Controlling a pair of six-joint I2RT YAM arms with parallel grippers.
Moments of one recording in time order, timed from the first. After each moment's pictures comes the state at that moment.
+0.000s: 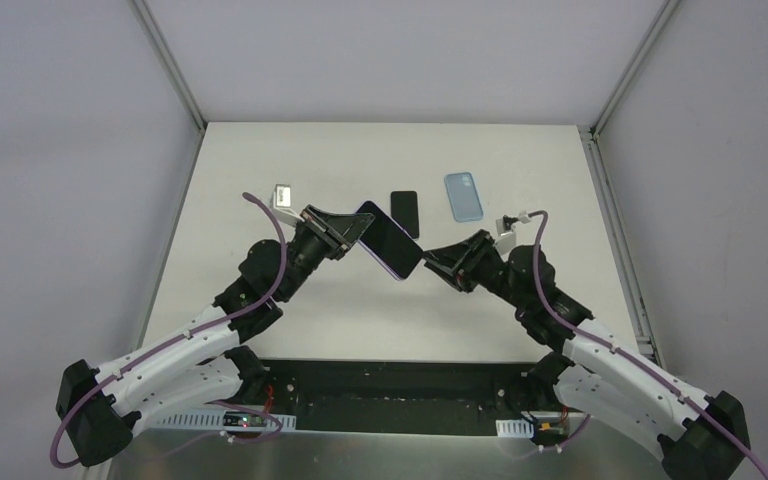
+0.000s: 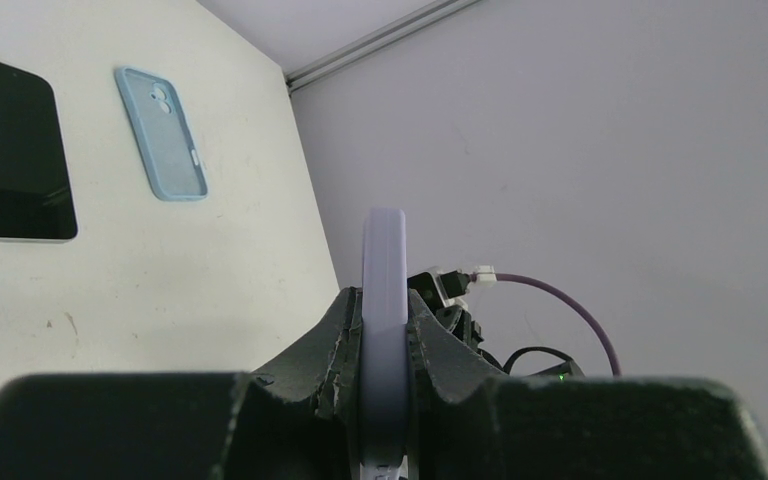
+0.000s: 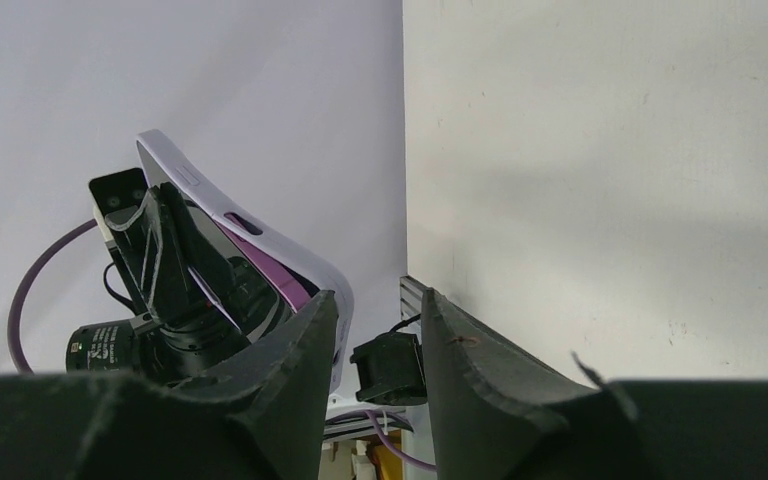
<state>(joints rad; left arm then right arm) -0.82 0.81 0.58 0.35 -0.24 -1.11 0.72 0.78 0.48 0.08 -0.14 1.39</state>
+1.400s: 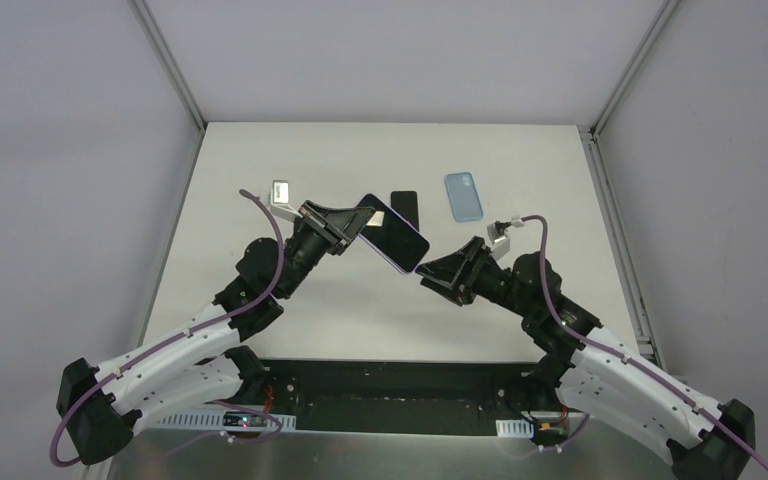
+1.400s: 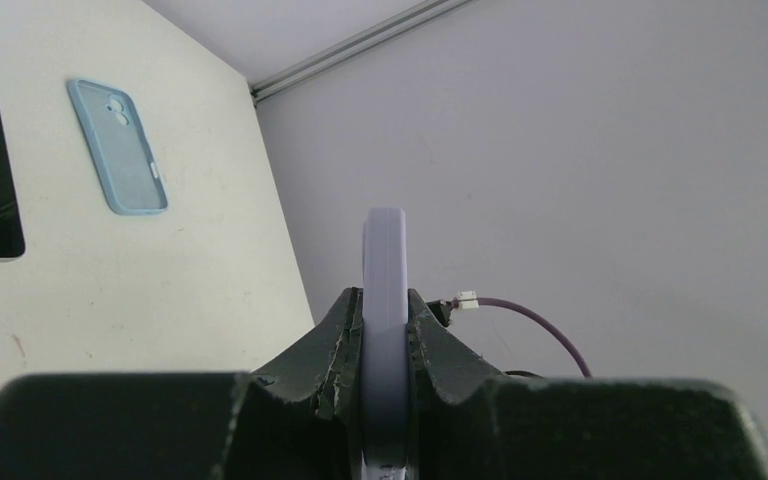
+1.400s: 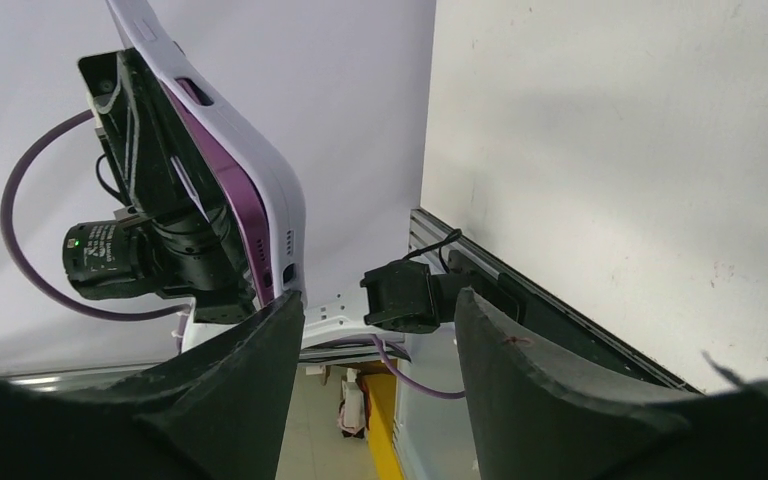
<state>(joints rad) -0.82 0.82 0.60 0.38 -0.24 -1.12 0.79 0.69 0.49 0.02 -0.22 1.35</state>
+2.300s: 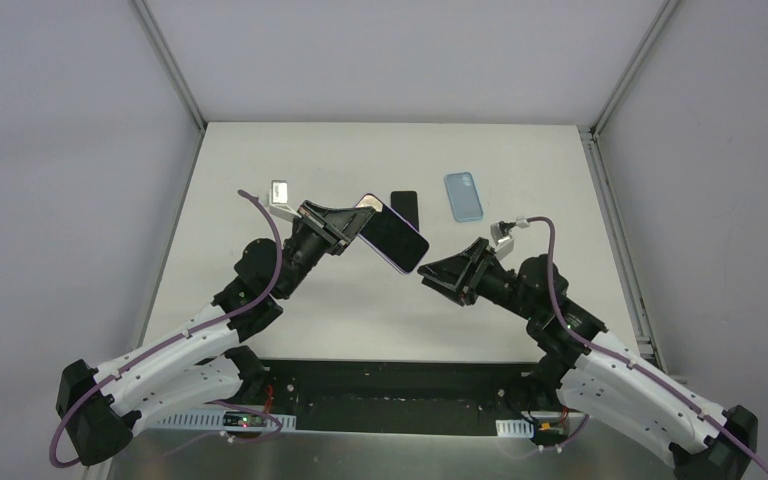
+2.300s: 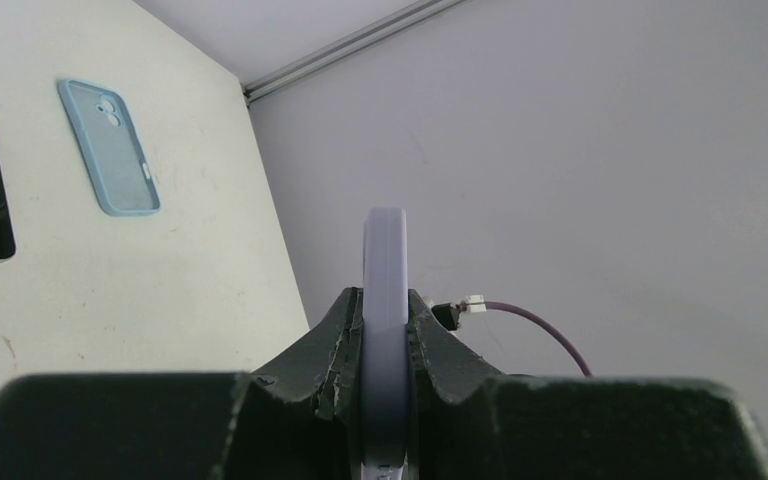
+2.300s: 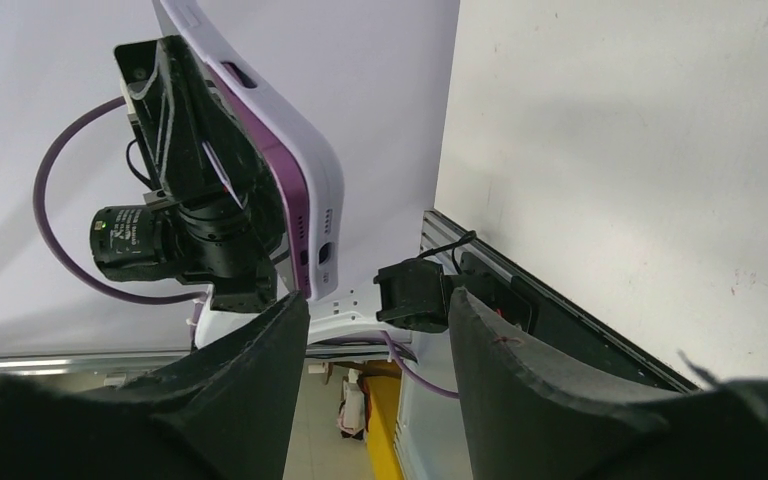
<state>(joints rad) -0.83 0.82 0.60 0.39 -0.24 -1.13 0.81 0.63 0.49 0.02 -0.21 1.34</state>
